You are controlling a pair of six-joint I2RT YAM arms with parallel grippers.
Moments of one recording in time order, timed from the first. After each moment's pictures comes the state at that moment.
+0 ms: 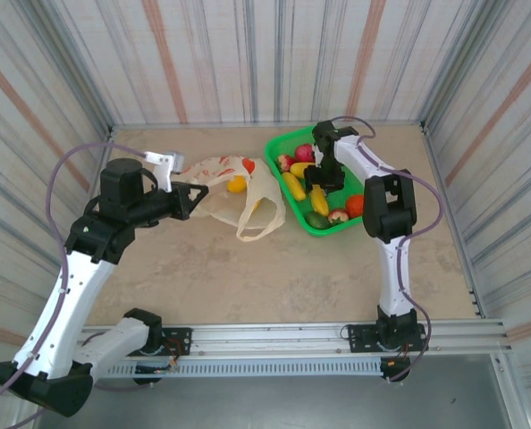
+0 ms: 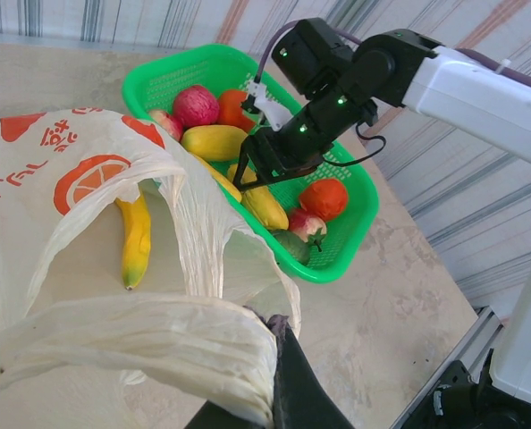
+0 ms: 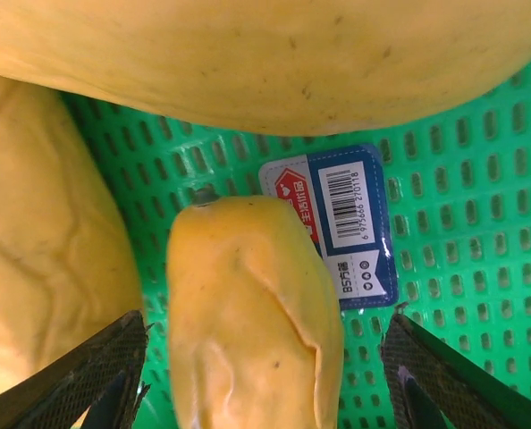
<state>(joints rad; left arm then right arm) -0.34 0.94 1.18 -0.72 0.46 -0.33 0.30 2.28 1.94 -1.13 -0.10 0.20</state>
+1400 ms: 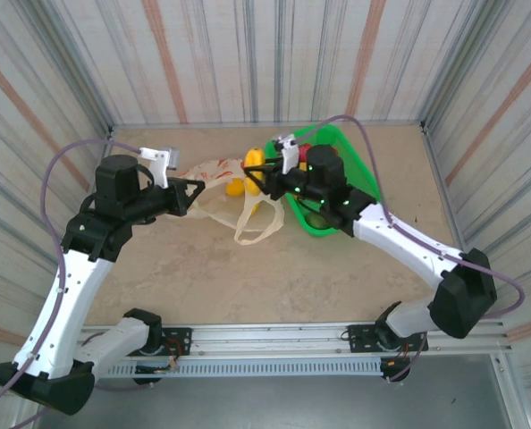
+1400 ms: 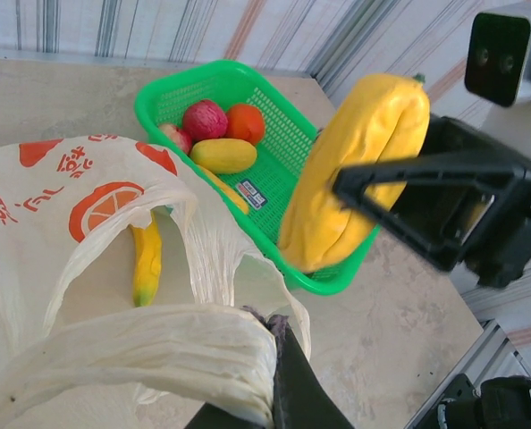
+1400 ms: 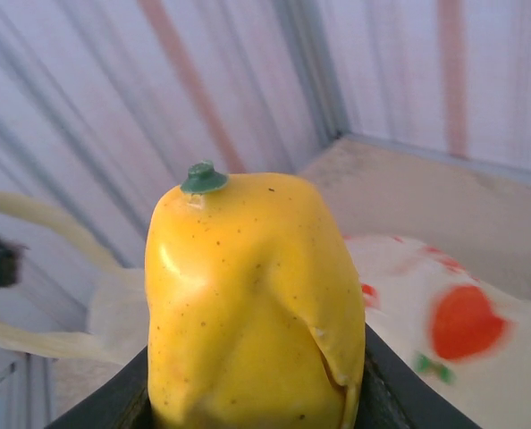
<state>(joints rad) -0.31 0.95 1.22 -0.73 0.45 -0.33 0.74 1.41 1.13 0.14 -0.30 0.32</state>
